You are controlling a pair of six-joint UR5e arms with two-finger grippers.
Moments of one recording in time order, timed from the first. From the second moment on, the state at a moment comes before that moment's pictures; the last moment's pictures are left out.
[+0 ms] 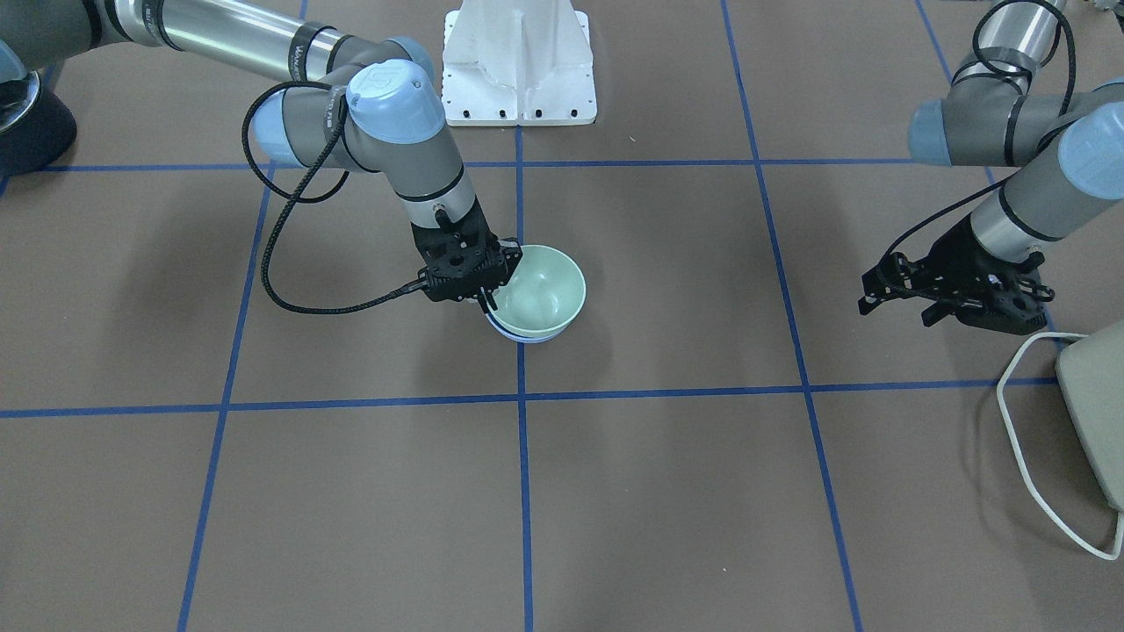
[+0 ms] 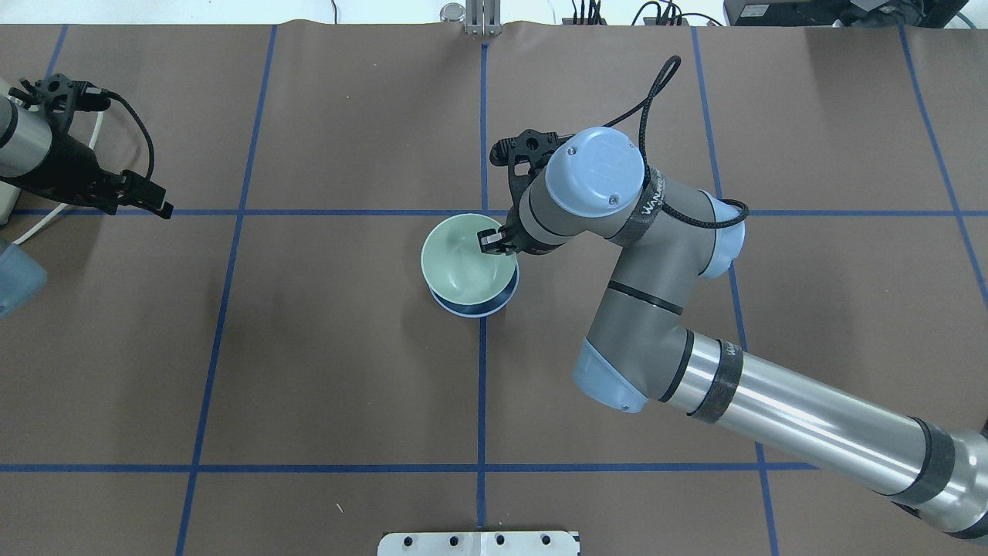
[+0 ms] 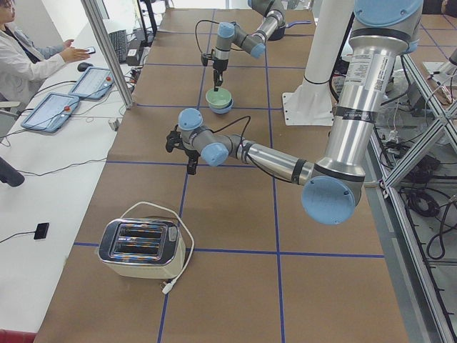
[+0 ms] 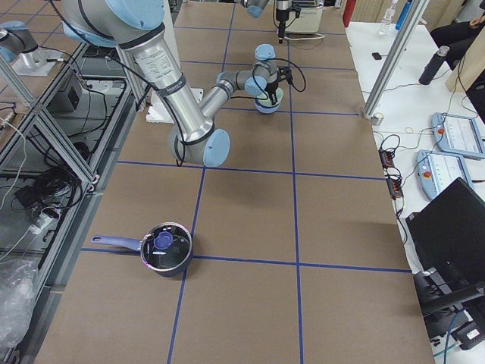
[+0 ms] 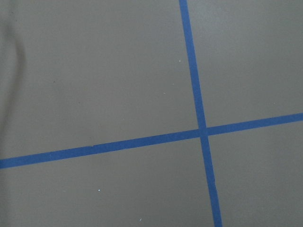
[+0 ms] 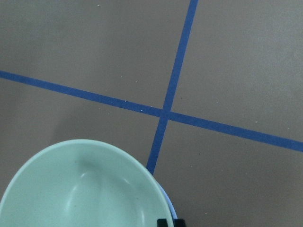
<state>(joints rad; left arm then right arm) -1.04 -1.77 -1.63 -2.01 -2.29 -0.69 0.57 -0.87 1.56 -1.28 1.84 0.98</state>
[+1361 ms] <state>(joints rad) -1.04 -1.77 -1.63 -2.02 -2.29 -0.69 0.56 -0.88 1.55 -1.27 1.84 0.98</state>
